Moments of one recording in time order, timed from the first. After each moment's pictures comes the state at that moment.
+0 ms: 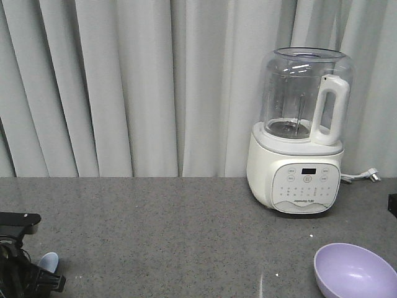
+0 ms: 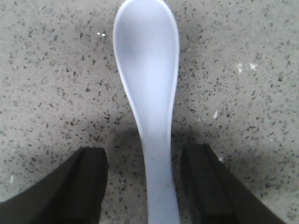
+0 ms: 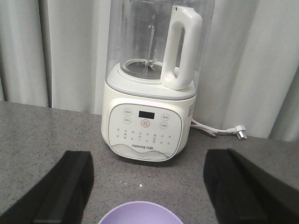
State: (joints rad) left arm -0.13 1.62 -1.03 0.04 0.67 -0.11; right arm 0.07 0.77 -0.71 -0.12 0.19 0.00
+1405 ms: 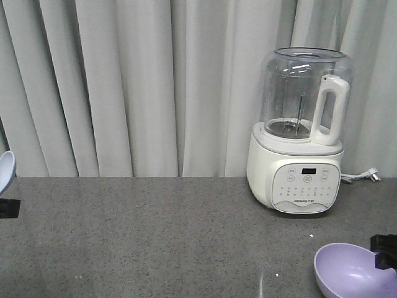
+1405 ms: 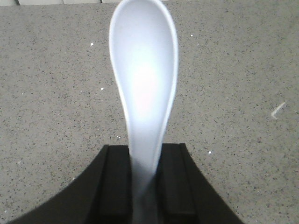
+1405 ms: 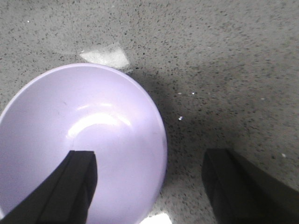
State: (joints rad) left arm -0.13 1.17 -1.14 0.01 0.75 -0.08; right arm -0.19 1.42 -1.02 0.13 0.69 0.04
